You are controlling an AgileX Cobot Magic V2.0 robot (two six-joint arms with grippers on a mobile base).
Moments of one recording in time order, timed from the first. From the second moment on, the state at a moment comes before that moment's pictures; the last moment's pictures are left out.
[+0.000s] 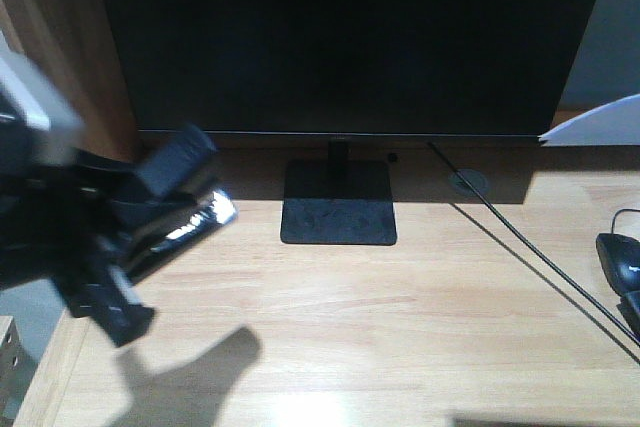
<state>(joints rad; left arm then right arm) -0.56 0.98 -0.84 -0.40 0.44 0.65 0.48 0.10 -0.27 0.00 -0.77 1.00</state>
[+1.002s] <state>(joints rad) -0.12 1.62 -0.85 -1.21 0.88 2.13 0.48 0.10 -0.27 0.00 -0.77 1.00</state>
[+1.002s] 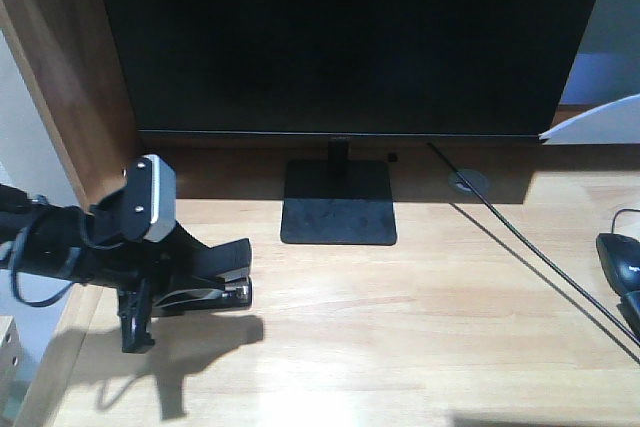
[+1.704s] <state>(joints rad) -0.18 2.03 -1.12 -1.22 0.94 2.13 0.48 0.10 -0.27 0.00 -0.77 1.00</state>
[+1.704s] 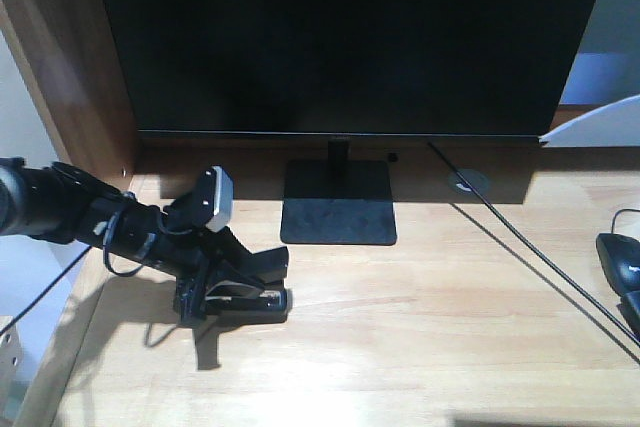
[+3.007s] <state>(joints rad) -0.19 2.08 -1.13 -1.24 0.92 2.13 0.48 0.10 -0.27 0.00 -0.77 1.00</state>
